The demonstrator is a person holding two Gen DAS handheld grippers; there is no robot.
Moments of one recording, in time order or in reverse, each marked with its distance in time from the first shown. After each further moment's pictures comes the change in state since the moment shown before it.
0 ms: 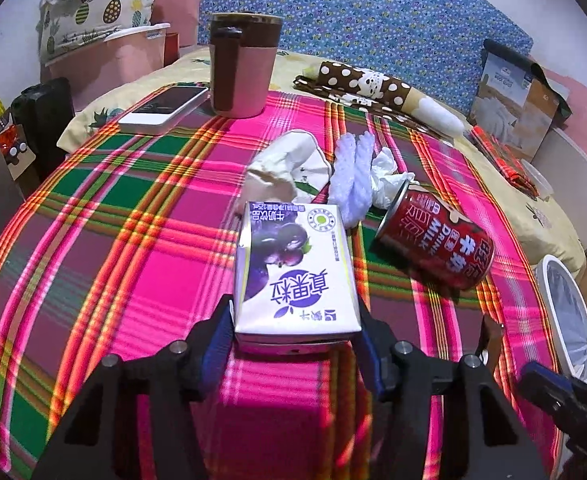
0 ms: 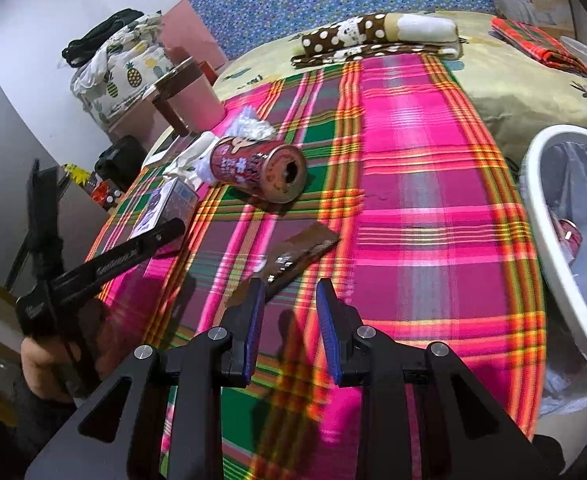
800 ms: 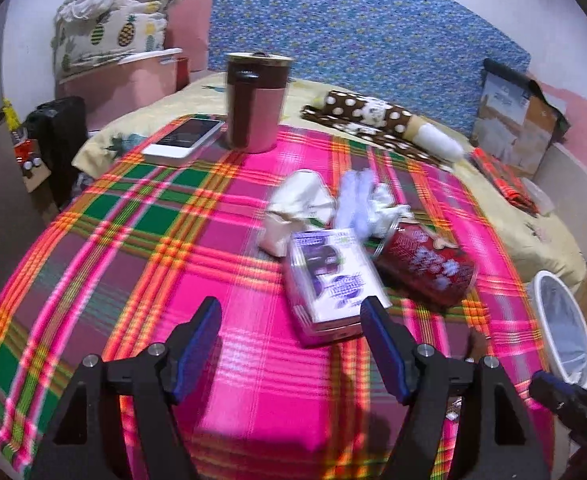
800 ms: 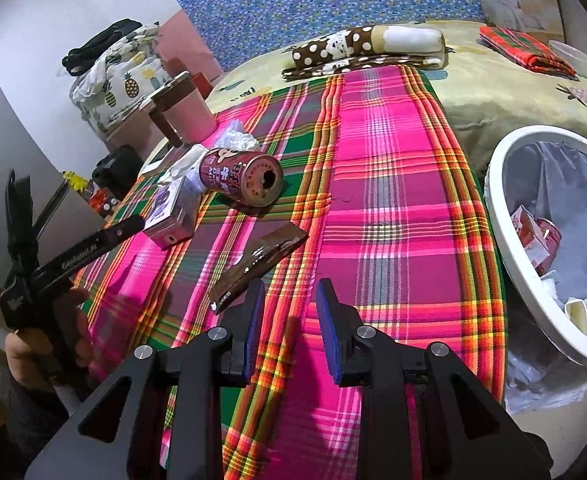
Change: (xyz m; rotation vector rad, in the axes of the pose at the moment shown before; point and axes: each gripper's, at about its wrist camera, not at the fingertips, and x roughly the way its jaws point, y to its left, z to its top) left arm -0.027 -0.005 0.004 -0.005 -0.090 0.019; right arm -0.029 -0.021 -0.010 -0.001 -0.057 -0.021
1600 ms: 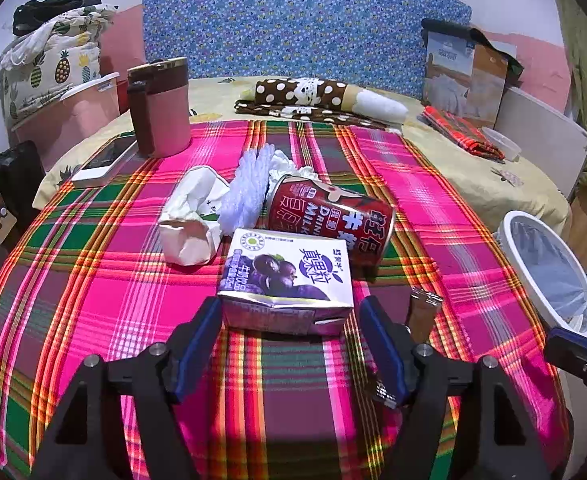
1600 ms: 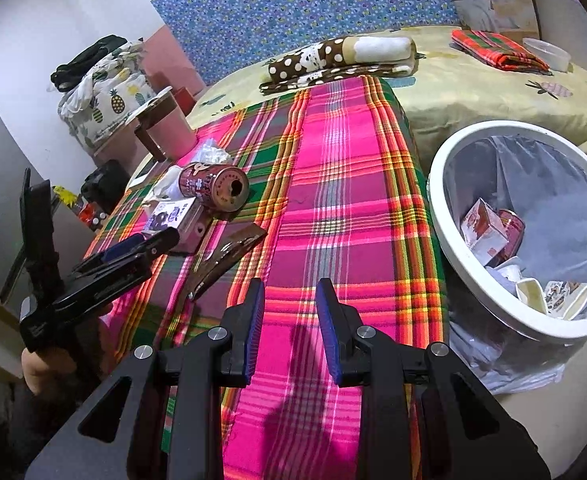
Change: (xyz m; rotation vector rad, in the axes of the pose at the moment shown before) left arm 0.014 -0.068 -0.019 0.201 0.015 -0.052; right arm -0.020 -0.020 -0.006 0.044 -0.039 -0.045
